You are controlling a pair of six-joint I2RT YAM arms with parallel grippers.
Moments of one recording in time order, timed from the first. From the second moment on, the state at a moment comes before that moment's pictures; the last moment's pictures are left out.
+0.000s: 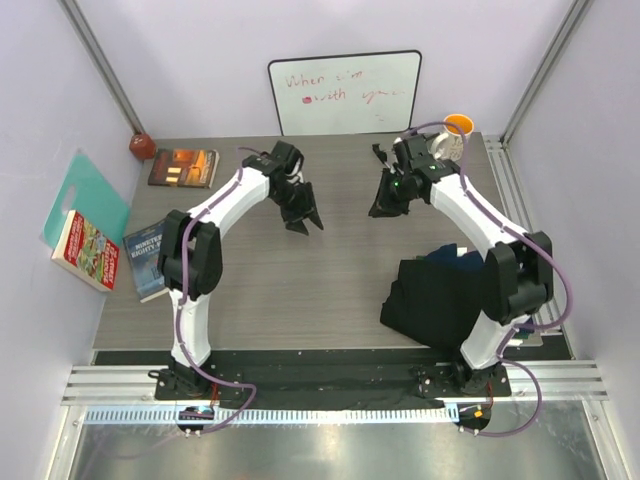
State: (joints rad) left arm -0.46 2.05 1.76 -0.90 0.38 -0.67; right arm 0.32 1.71 1.47 -0.73 -0.21 0.55
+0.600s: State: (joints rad) left arm -0.23 2.04 1.78 -0.97 0.36 -0.65; right arm 0.31 1.95 1.74 -0.82 -0.17 0.49
